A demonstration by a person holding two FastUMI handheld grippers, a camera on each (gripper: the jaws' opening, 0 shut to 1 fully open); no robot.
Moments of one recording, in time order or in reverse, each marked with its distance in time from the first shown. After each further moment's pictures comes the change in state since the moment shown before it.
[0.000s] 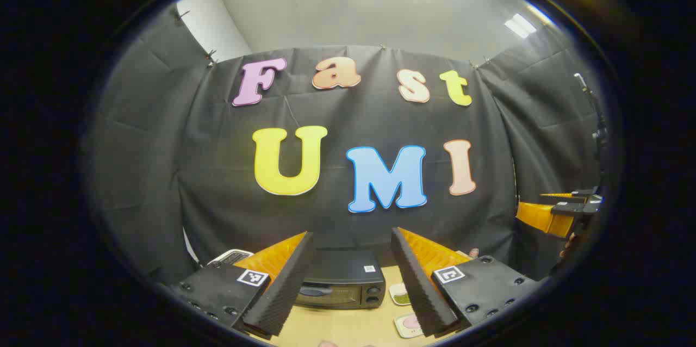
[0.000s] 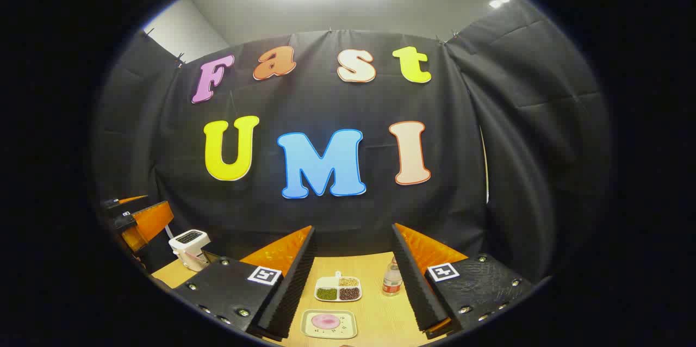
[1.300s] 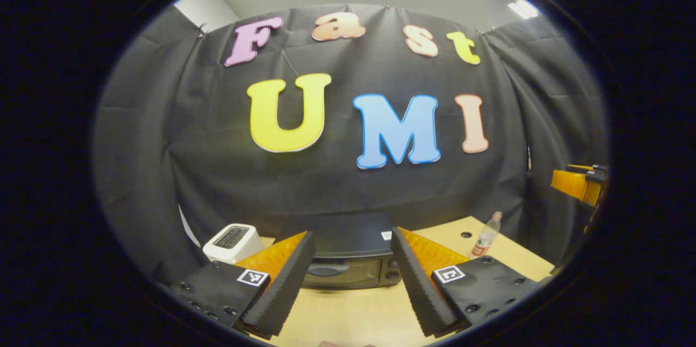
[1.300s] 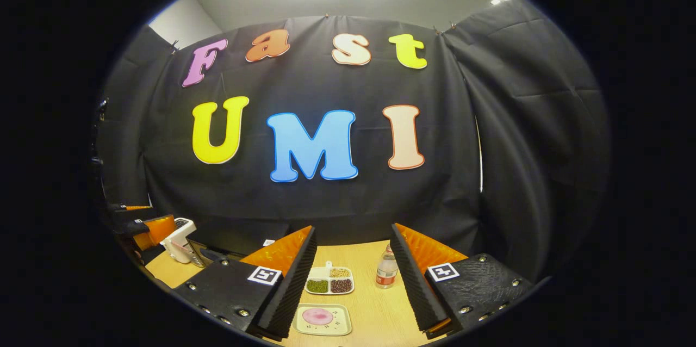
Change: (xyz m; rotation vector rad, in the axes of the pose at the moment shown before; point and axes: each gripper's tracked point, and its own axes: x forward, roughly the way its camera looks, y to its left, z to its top) left arm 0.069 0.053 -0.122 0.022 0.275 -0.006; right arm 0.022 -0.006 -0.048 -0.021 0.083 -0.061
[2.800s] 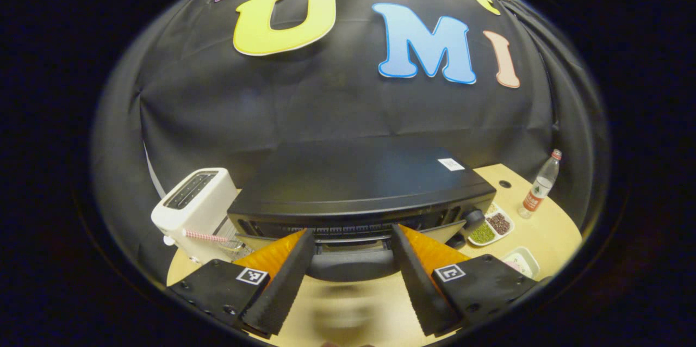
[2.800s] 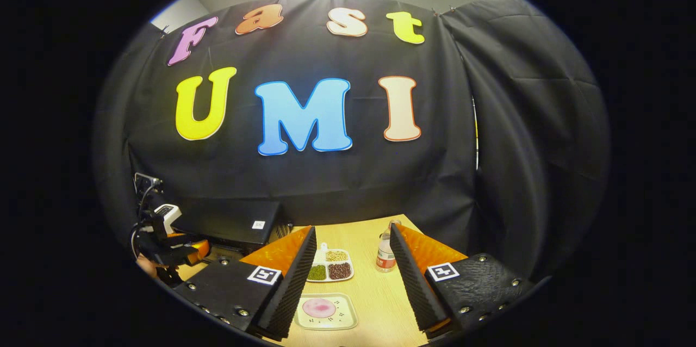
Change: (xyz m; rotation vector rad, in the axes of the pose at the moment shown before) left arm 0.154 0.051 -0.174 0.008 0.252 -0.040; right arm 0.026 0.022 -0.039 0.002 0.113 -0.061
